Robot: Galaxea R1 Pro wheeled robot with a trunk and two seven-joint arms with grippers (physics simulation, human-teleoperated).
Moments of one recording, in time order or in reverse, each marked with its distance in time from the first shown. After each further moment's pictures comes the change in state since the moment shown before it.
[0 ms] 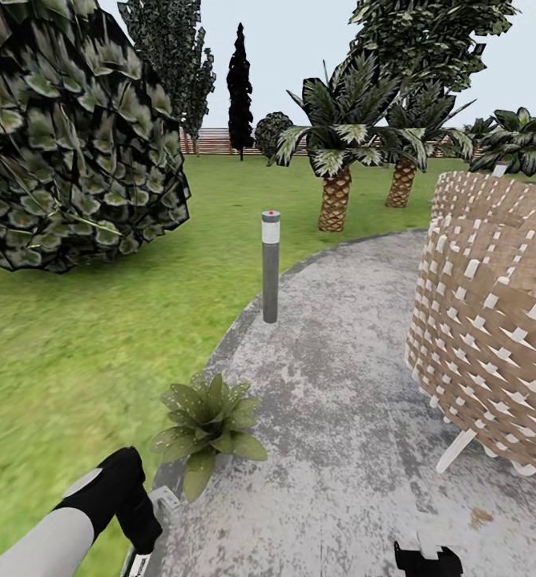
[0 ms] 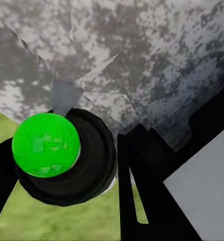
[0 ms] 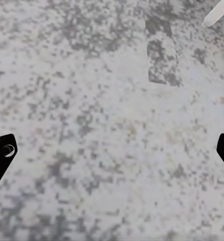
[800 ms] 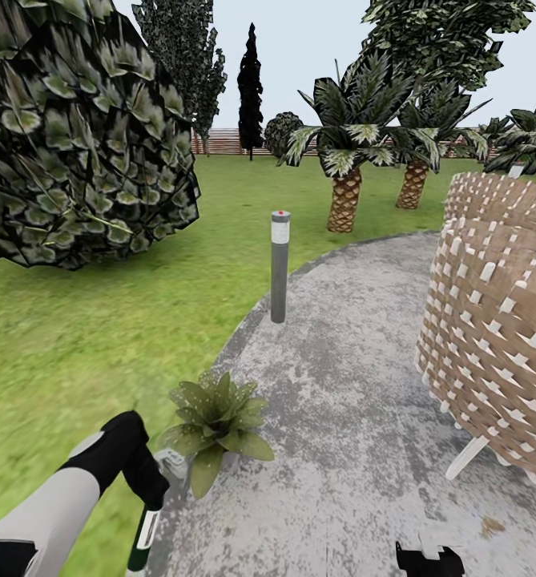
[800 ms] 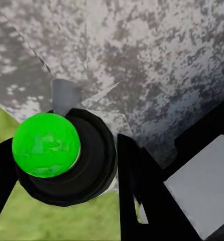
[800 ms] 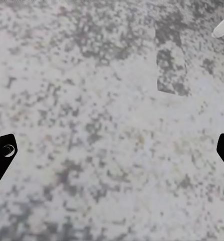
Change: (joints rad) left arm -0.127 0.011 -0.001 -0.003 0.010 0.074 -0.102; right arm 0.000 -0.004 0.000 0.000 0.001 0.000 0.000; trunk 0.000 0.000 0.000
